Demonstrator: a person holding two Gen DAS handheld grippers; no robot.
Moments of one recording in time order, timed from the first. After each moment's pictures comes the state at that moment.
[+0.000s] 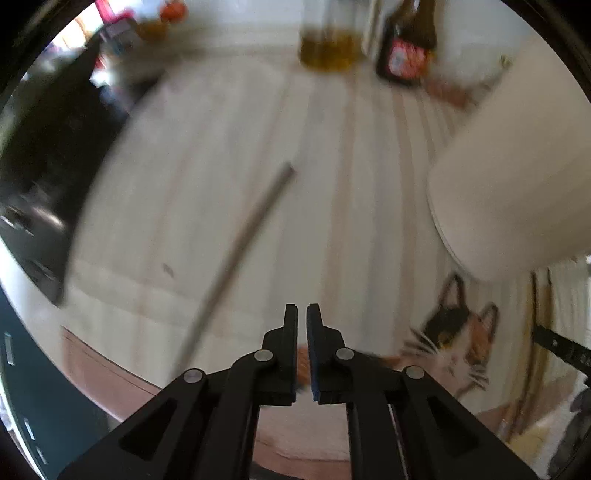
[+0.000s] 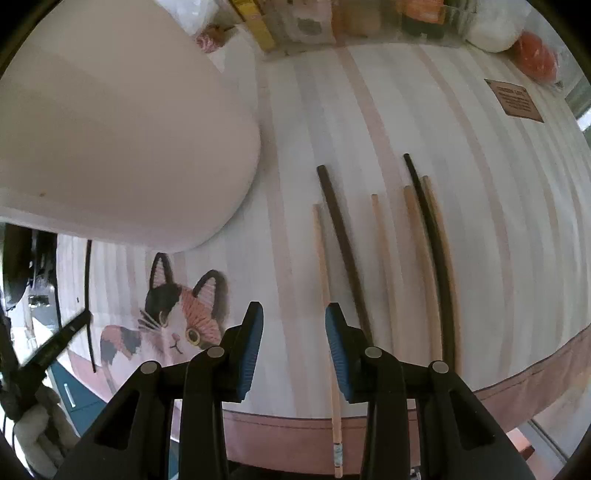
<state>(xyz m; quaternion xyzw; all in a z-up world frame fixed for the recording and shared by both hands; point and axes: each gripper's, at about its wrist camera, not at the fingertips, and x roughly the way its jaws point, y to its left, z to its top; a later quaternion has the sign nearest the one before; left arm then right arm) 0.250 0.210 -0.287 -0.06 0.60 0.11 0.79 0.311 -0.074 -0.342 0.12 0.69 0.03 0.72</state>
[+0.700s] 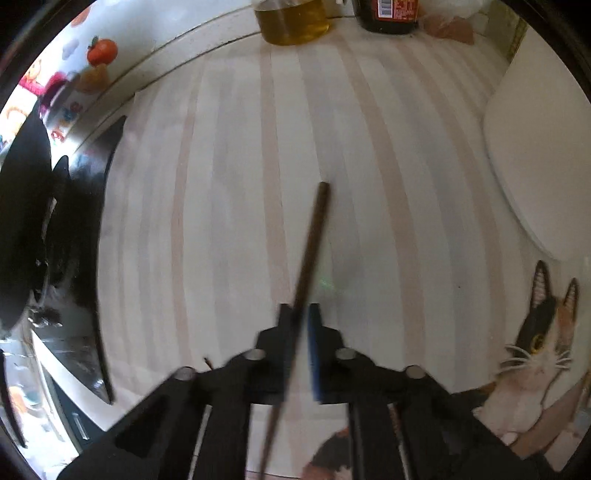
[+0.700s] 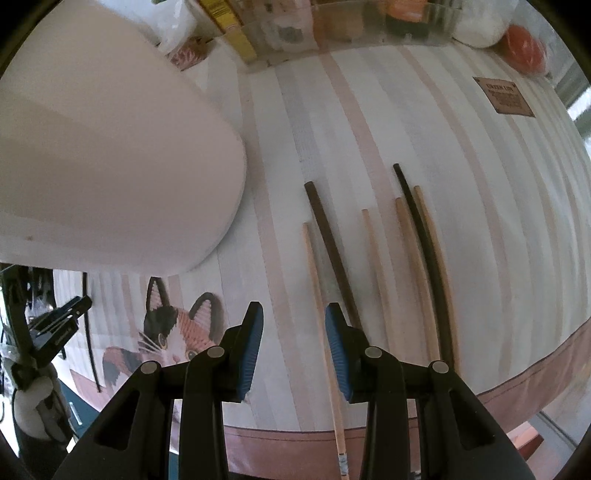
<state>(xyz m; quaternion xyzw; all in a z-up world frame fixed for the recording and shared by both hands) 0.309 0.238 -0.339 0.10 0.65 0.07 0.75 0.321 -0.088 -0.346 0.15 0.68 0.00 0.72</state>
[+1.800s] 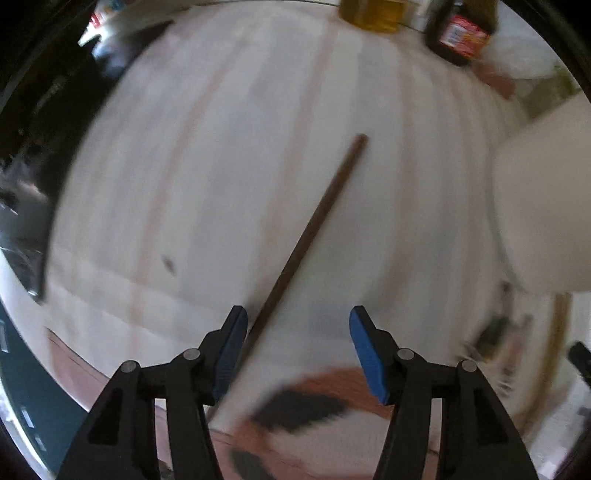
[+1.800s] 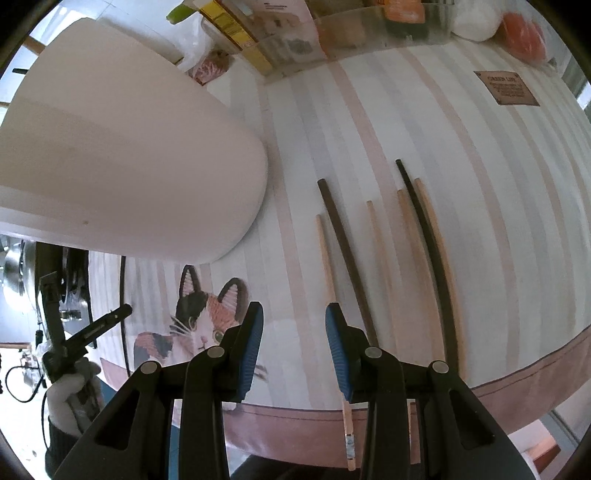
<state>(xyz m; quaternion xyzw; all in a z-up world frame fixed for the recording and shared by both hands) 0.260 0.269 -0.342 -0.12 0.66 0.08 0.73 0.299 -0.113 -0.327 0.19 0.66 0.05 0.72</state>
